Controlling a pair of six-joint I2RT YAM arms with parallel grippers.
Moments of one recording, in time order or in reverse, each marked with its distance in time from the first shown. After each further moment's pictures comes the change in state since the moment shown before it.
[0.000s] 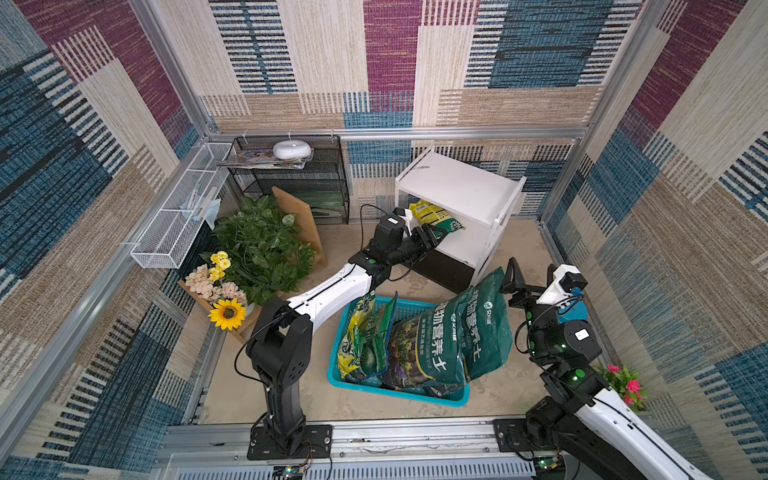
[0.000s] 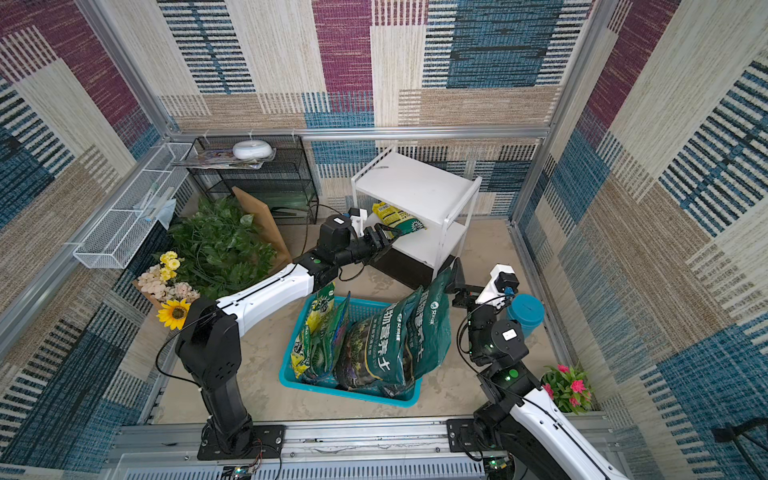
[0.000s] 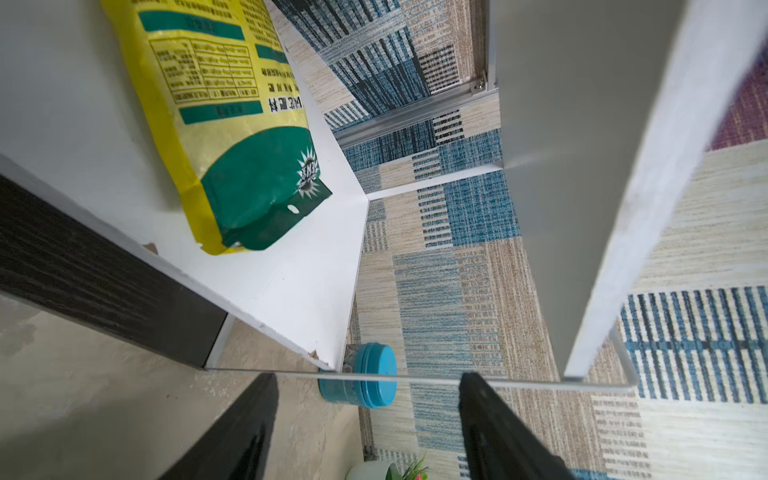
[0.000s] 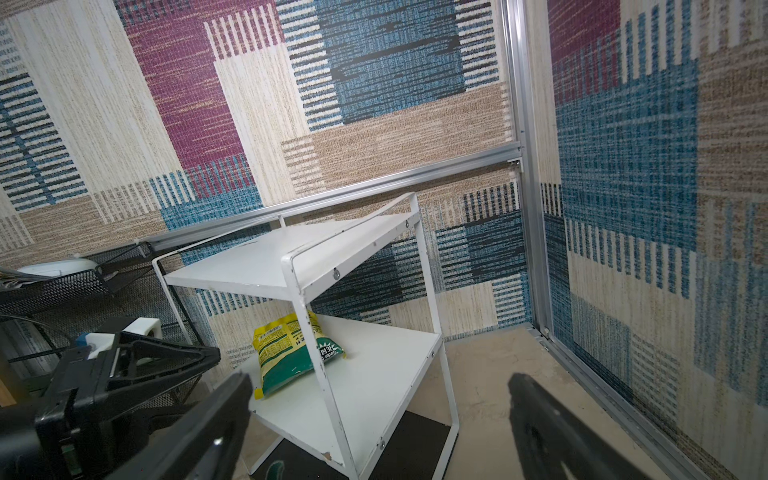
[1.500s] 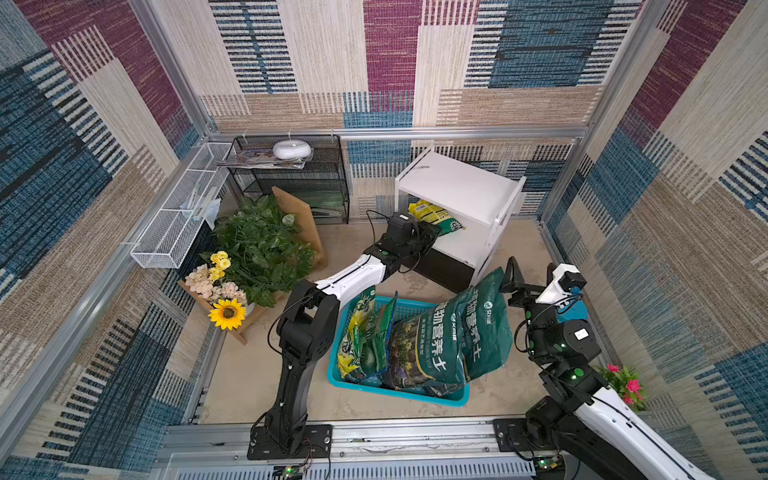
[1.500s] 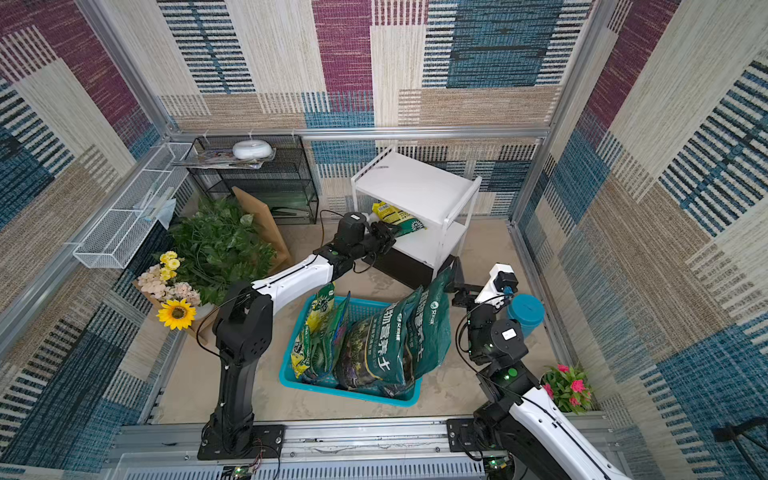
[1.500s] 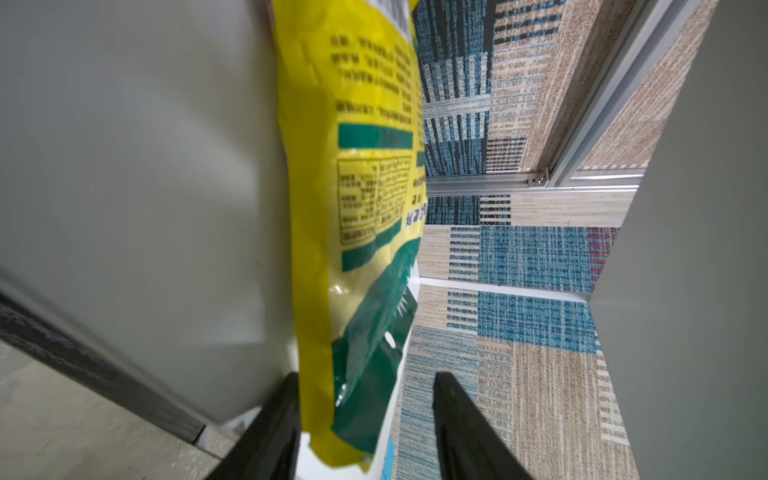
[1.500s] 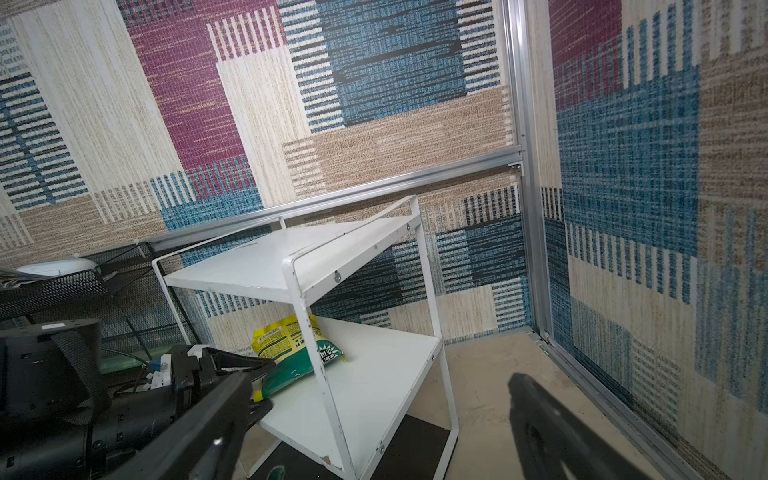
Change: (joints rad) left arm 0.026 0.237 0.190 -0.037 -0.133 -0.198; right arm -0.001 0.005 -0.002 0.017 -0.004 -0.011
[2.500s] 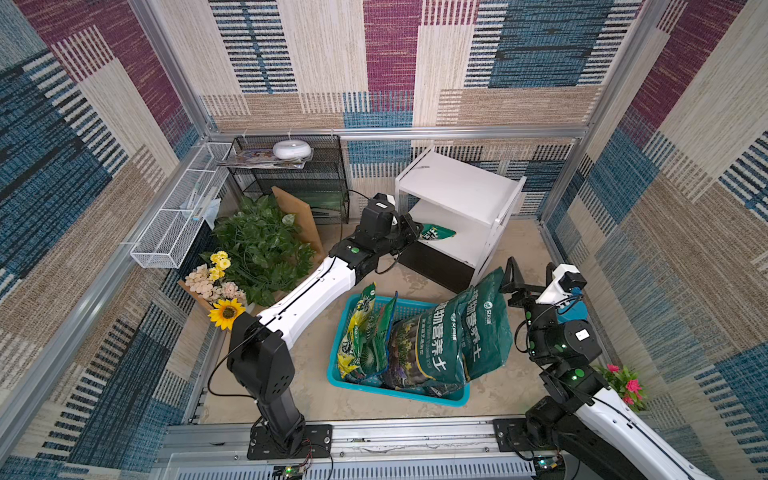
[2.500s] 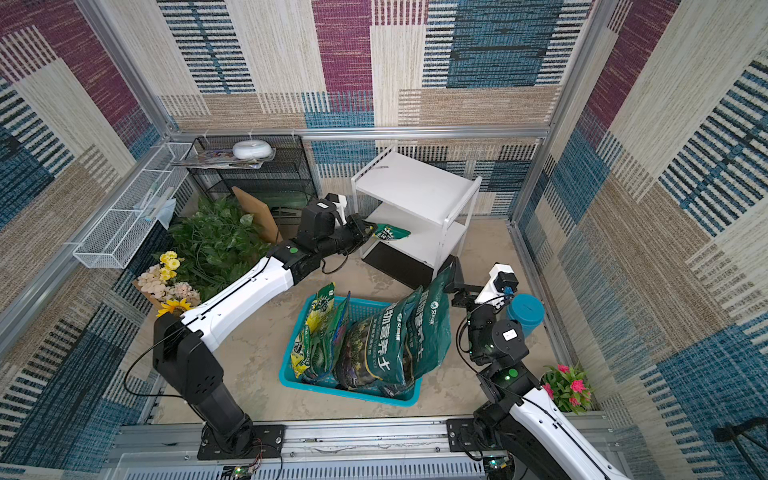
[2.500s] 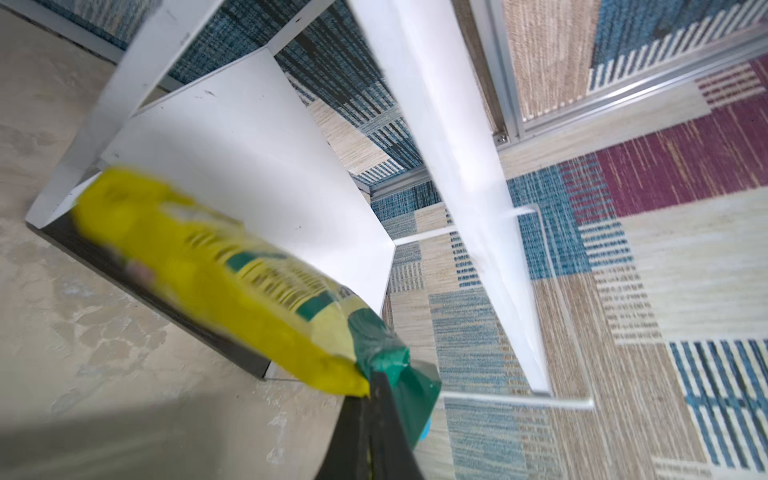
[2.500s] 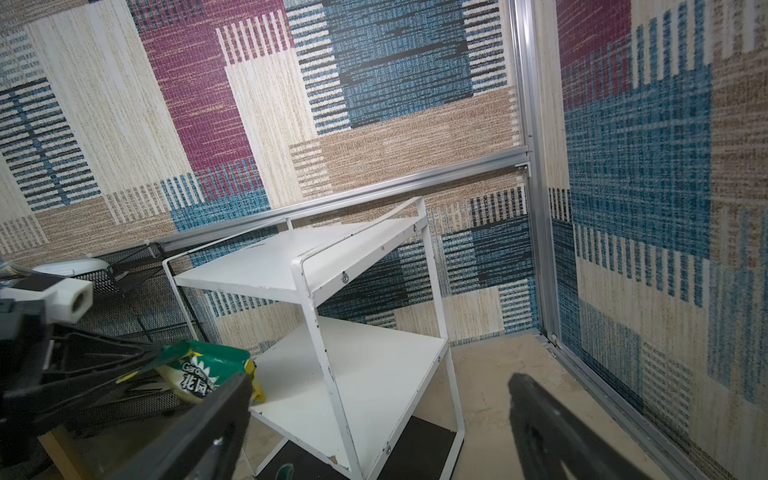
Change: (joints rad) left arm -0.003 -0.435 -0.123 -0.303 -0.050 0.367; right arm -0.001 -0.007 0.000 -0.001 -0.019 0.007
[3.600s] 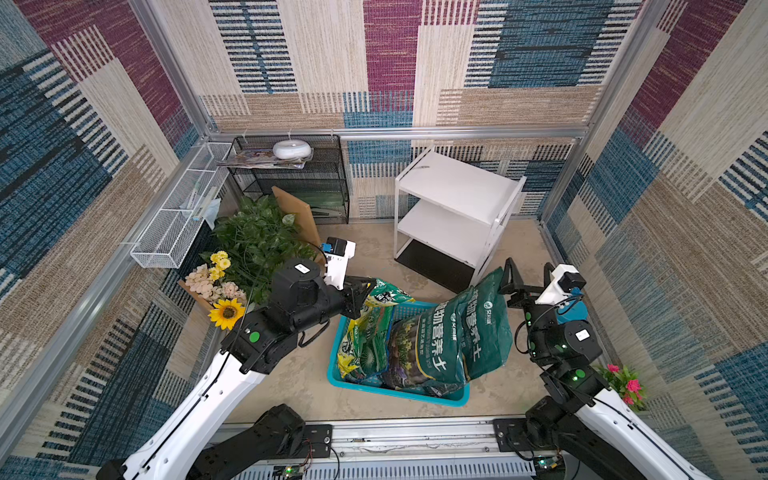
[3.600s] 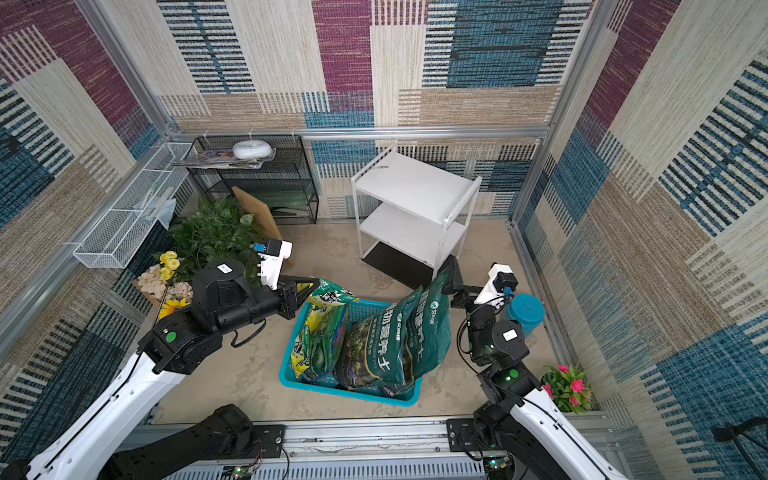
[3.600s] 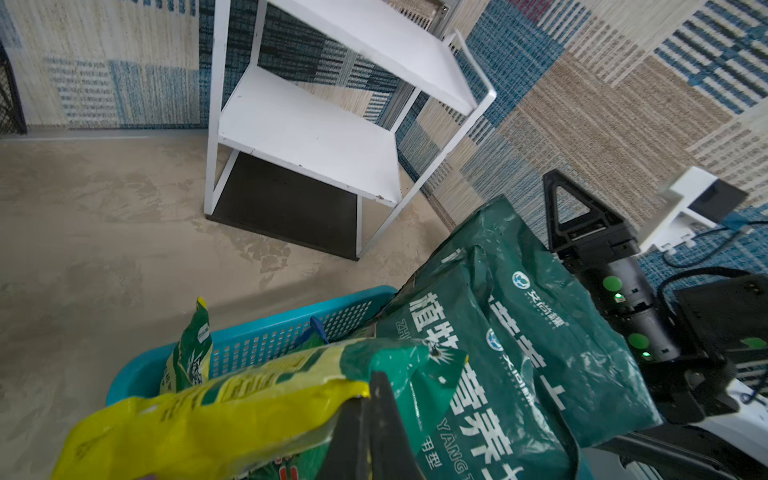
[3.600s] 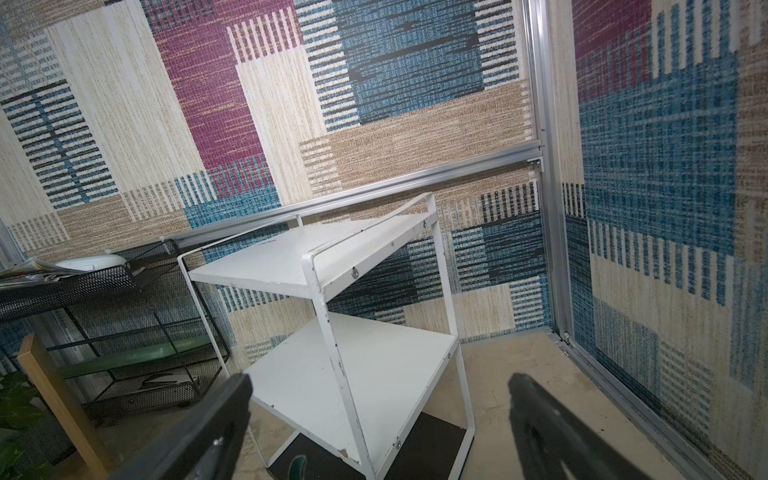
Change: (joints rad) left arm -0.015 -0.735 -0.434 -0.356 0.016 0.521; right arm 0.000 -0.008 0.000 -0.018 -0.031 0.019
